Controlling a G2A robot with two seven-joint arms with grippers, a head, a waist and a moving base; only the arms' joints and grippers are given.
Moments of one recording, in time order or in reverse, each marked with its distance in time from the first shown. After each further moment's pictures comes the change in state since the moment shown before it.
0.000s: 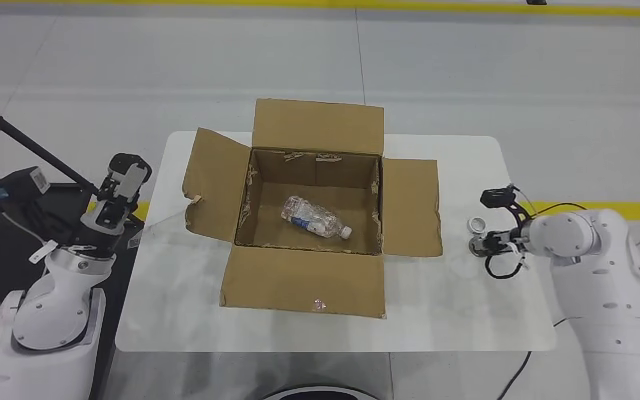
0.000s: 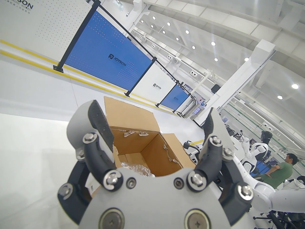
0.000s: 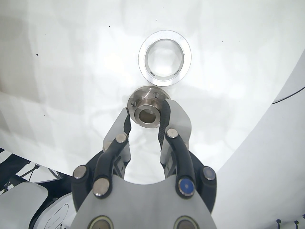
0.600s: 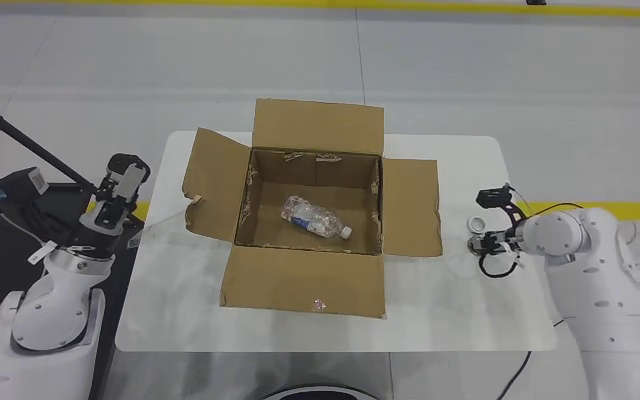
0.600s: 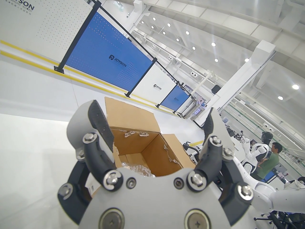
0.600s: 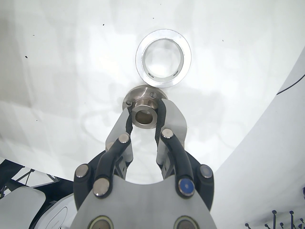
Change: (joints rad) left arm 0.003 0.000 -0.003 0.002 0.000 0.000 0.006; right arm 0.014 0.007 -0.043 -0.011 -0.022 0.044 -0.022
